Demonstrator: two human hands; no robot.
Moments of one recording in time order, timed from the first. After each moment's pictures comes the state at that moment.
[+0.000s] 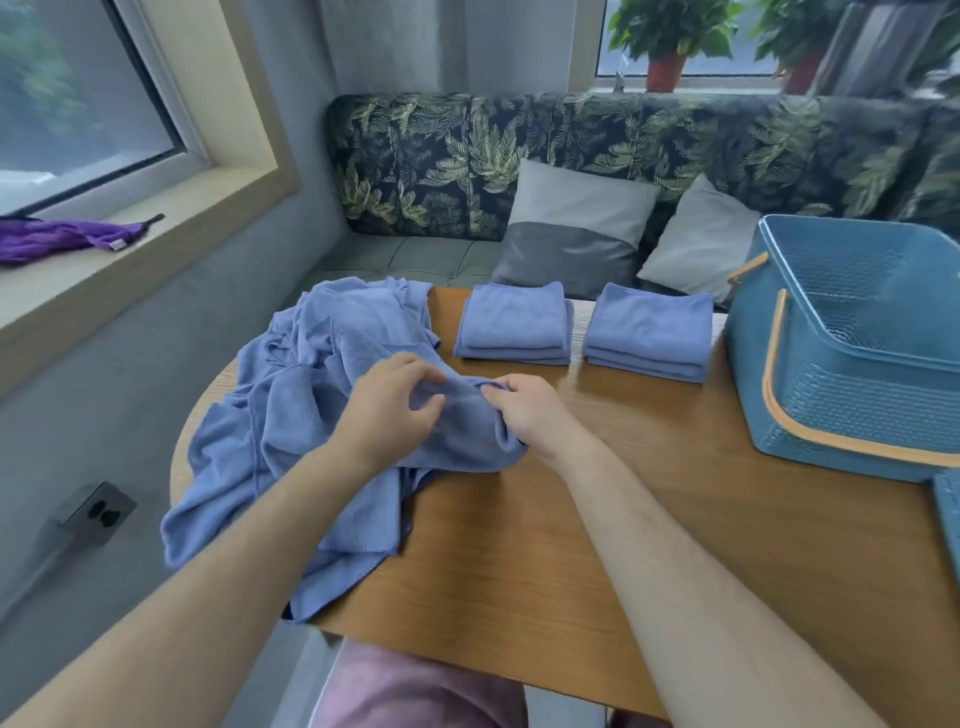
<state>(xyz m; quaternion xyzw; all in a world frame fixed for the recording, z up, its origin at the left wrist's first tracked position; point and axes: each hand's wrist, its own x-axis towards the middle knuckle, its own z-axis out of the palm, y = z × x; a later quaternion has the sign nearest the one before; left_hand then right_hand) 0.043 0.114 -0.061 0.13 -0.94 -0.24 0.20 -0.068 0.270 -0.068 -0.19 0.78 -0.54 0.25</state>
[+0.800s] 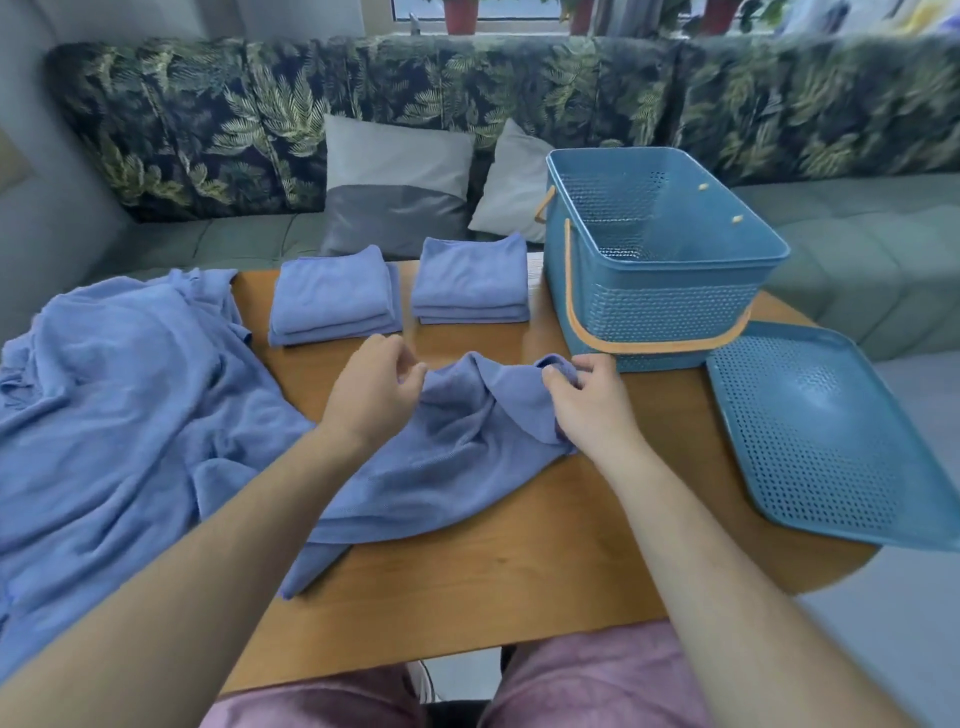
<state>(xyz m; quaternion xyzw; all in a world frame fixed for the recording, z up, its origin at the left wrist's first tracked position) -0.064 0.241 -0.099 0.06 -0.95 -0.28 0.14 -0.087 0.487 -0.092 0.05 0.83 -0.55 0.00</state>
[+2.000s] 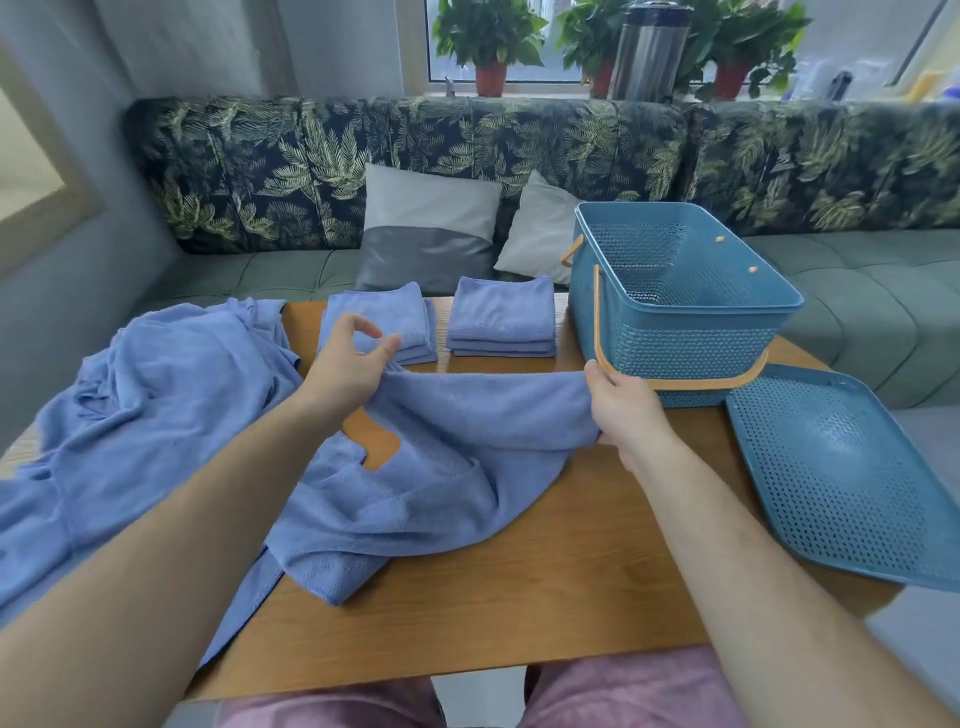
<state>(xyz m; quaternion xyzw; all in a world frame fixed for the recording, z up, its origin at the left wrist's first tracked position) -0.051 0.185 -0.035 0.20 -0.84 -0.49 0.10 -0.099 0.478 -0.061 0.11 0.81 -0.57 0.04</state>
